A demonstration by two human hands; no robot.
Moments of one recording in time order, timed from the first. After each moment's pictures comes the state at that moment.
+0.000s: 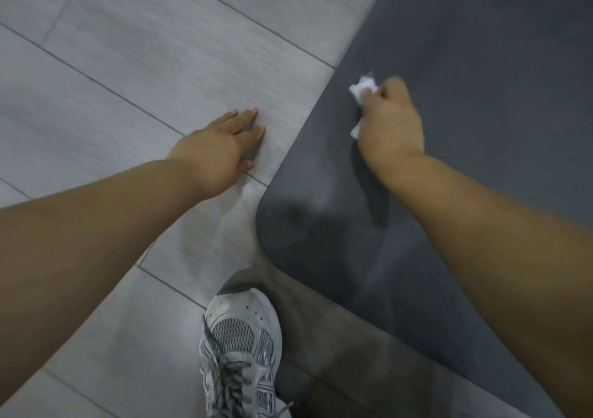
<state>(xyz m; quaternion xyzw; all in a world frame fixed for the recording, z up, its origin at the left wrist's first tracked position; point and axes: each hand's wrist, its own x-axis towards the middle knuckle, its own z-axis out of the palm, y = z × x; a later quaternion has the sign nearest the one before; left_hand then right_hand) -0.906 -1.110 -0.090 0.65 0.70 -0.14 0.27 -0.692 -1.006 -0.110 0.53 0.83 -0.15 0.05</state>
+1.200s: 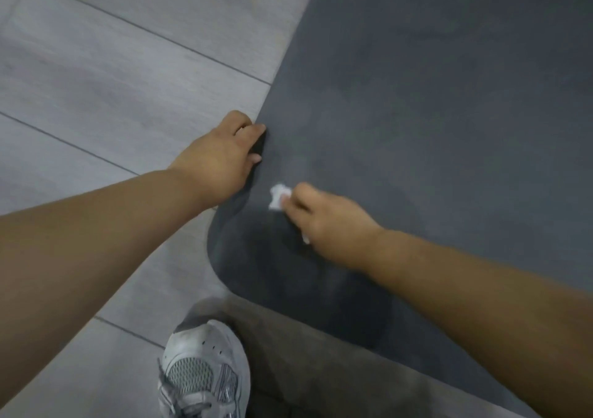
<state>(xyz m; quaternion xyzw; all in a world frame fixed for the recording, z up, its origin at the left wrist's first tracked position) -0.842 -1.063 -0.090 0.70 0.68 -0.01 0.23 -0.642 -1.074 -0.109 0.28 0.93 -0.25 0.01</state>
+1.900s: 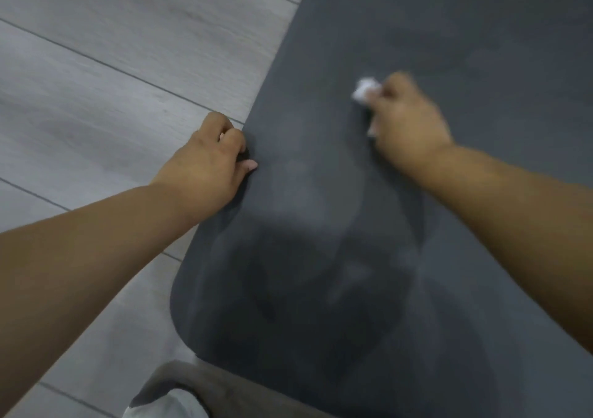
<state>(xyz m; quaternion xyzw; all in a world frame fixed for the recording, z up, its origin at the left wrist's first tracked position) -0.828 -1.015 -0.099 0.67 0.72 0.03 0.17 -0.584 -0.891 -0.118 0.47 0.88 -0.10 -0.06</state>
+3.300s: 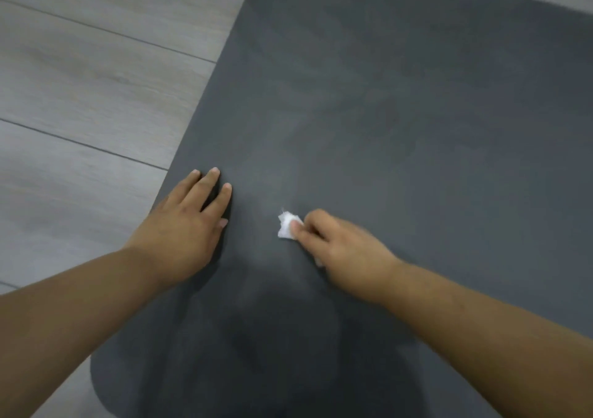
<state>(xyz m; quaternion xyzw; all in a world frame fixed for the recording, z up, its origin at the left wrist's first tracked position) -0.777 -1.017 -0.122 0.79 0.61 -0.04 0.08 -0.524 -0.989 -0.110 0.35 0.92 -0.16 -0.03</state>
